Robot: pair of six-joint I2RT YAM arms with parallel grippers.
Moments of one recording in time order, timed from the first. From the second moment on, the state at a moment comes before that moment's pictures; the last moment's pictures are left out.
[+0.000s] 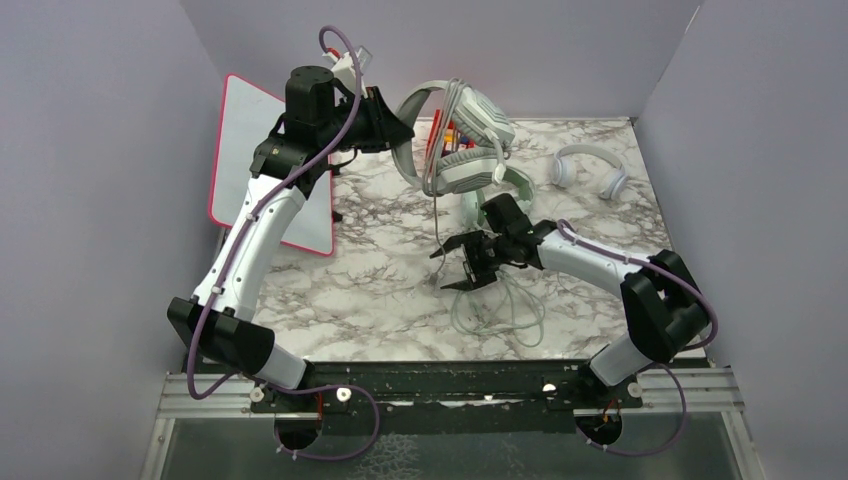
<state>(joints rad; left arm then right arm) -0.34 1.49 1.73 -0.53 0.47 -0.49 0.62 1.57 0.94 -0.37 -0.54 1.86</state>
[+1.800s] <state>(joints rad) -0.47 1.15 1.07 -0.55 0.54 -0.41 0.41 1.36 0.98 0.62 -0.89 0.42</state>
